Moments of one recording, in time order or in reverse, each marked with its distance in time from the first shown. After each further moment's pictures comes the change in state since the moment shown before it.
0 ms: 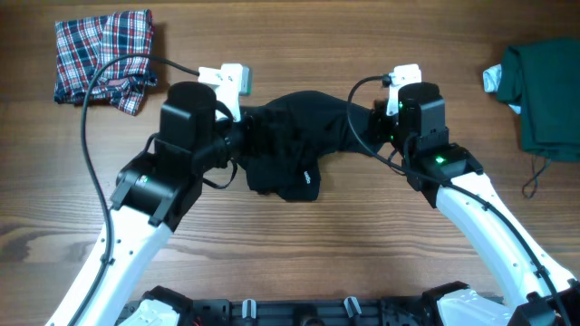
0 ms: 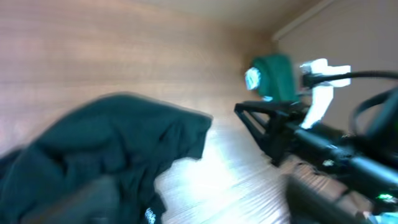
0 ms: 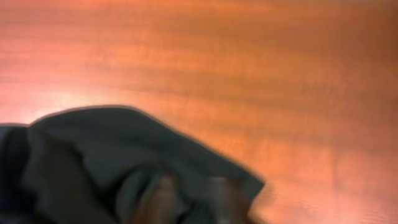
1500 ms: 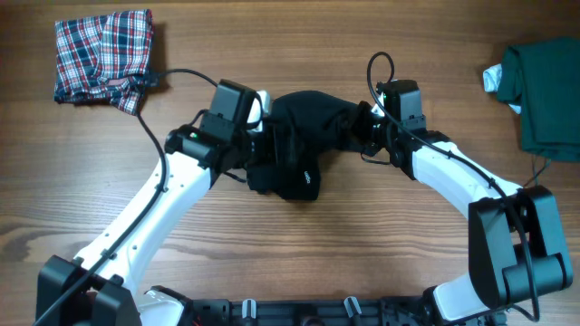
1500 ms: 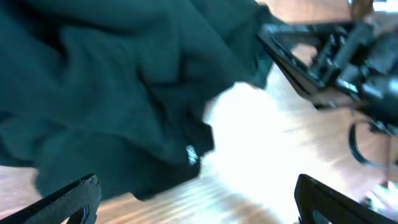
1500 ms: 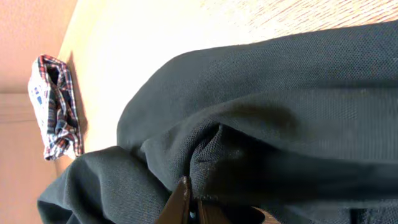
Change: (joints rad) left arm -0.027 0.303 0.003 -0.163 0.041 -0.046; right arm -0.051 0.354 0.001 0.244 -0.468 0.724
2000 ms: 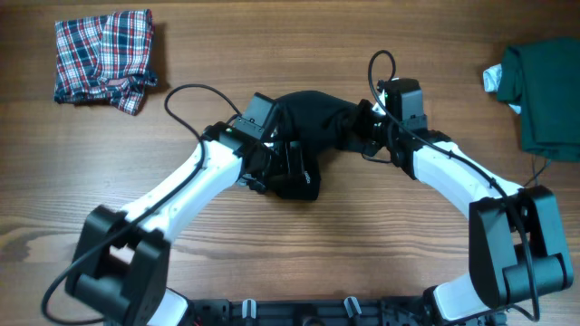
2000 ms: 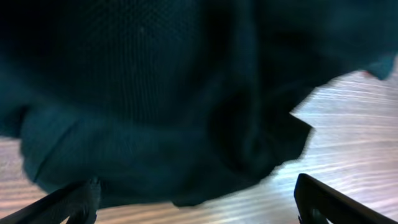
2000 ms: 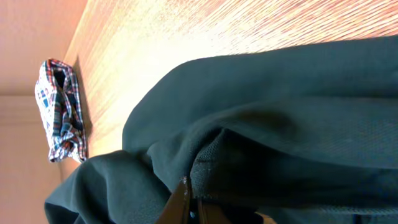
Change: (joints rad) left arm -0.077 0.198 0.001 -0.048 -0.169 -0.116; right arm -0.014 0.000 0.000 0.022 -0.008 0.000
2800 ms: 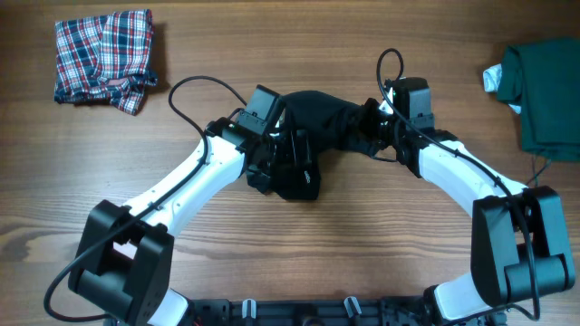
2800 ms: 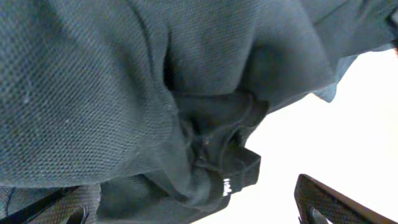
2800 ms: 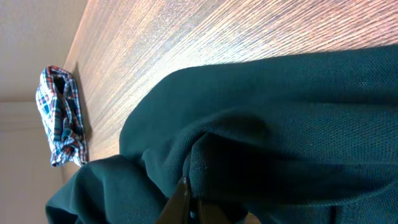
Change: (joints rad) left arm 0.000 0.012 0.034 0.092 0.027 -0.007; right arm -0.031 0.000 0.000 -0.012 -0.018 -0.008
